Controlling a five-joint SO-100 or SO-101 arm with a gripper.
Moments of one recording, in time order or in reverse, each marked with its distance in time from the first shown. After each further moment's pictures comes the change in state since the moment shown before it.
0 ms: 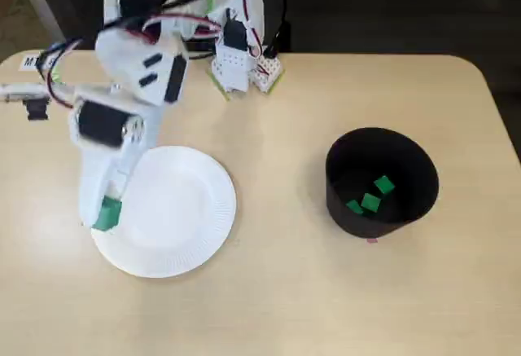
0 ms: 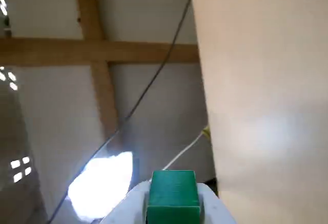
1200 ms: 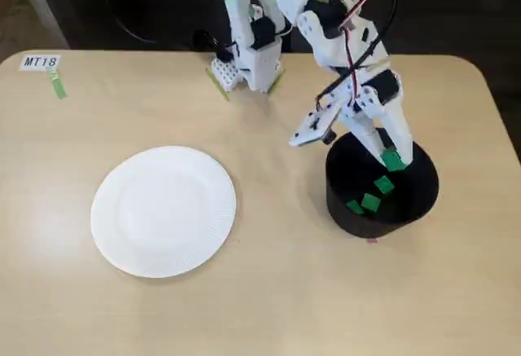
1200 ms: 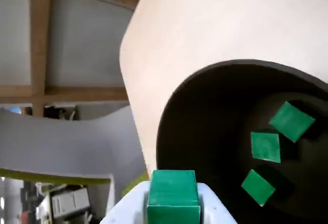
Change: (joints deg) arm -54.6 23.8 65.4 -30.7 -10.4
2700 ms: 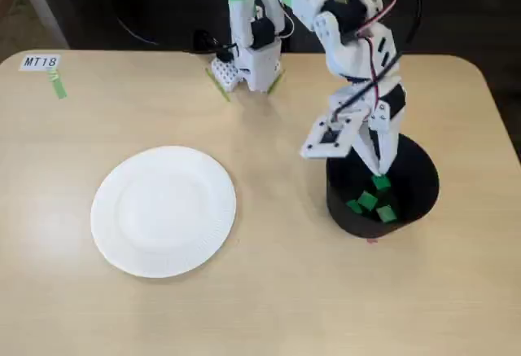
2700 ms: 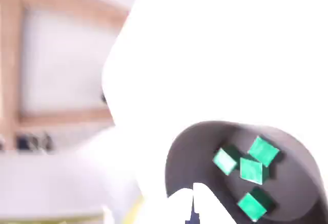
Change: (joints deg) arm 11.2 -1.3 -23.8 28.4 0.6
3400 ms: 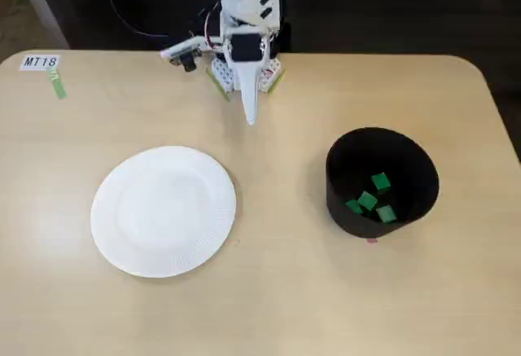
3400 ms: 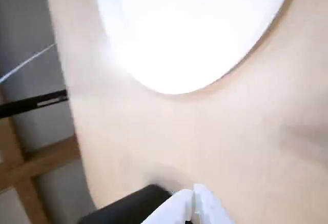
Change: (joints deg) arm 22.8 77.7 67.1 17.7 13.9
